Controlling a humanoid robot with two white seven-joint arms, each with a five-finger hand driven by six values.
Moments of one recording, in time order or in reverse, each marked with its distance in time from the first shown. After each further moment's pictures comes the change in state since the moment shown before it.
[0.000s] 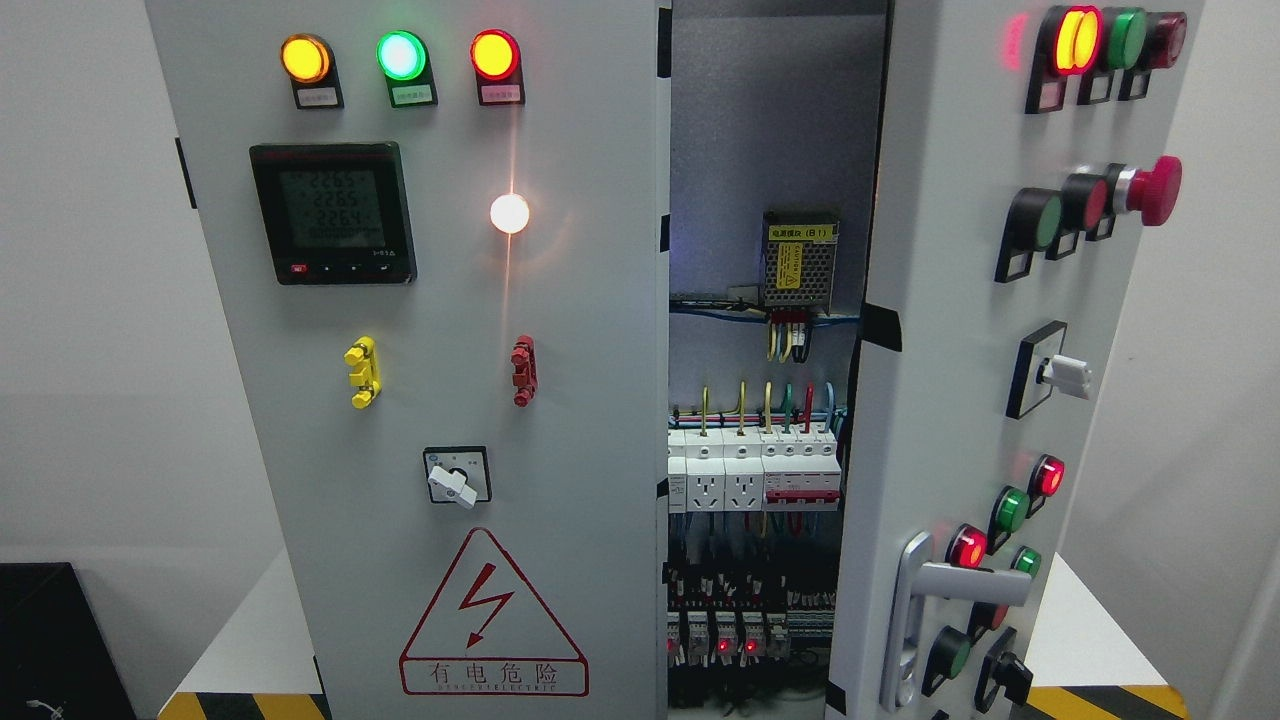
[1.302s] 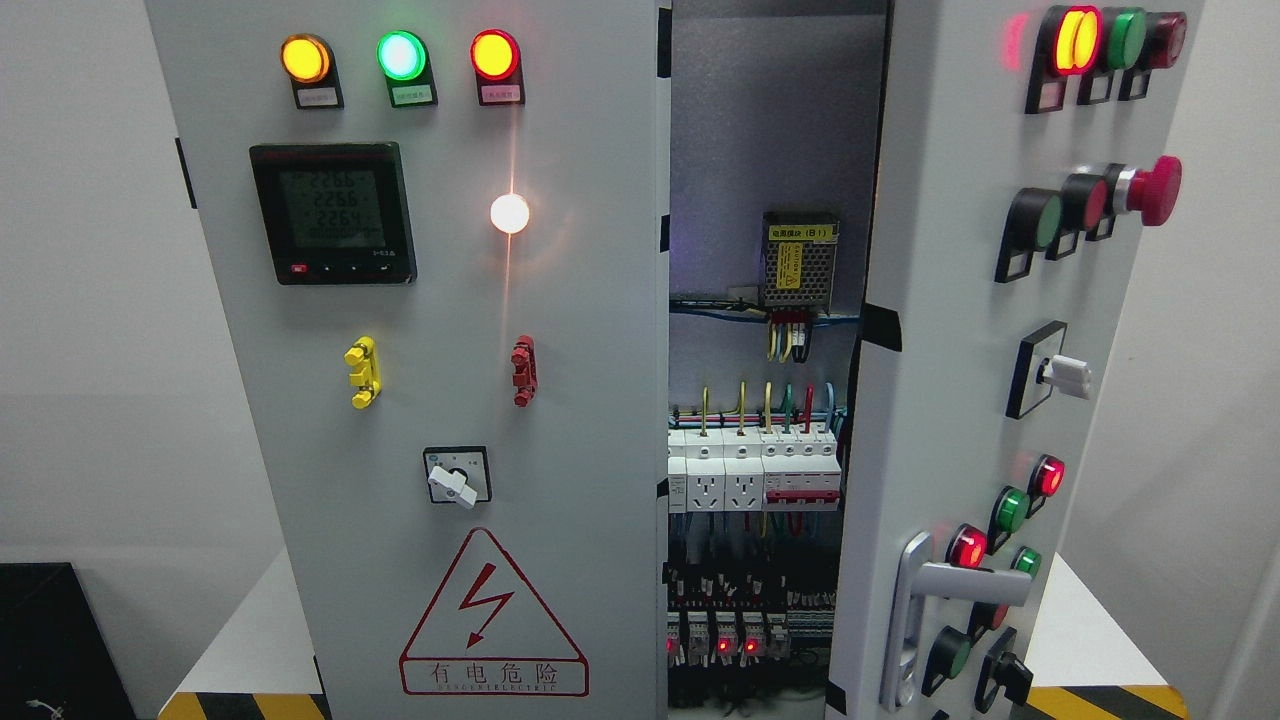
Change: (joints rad) left arm -0.079 -0.117 0.071 0.223 0.063 0.043 0.001; right arm 0.000 0.000 0.000 0.000 0.000 0.000 0.000
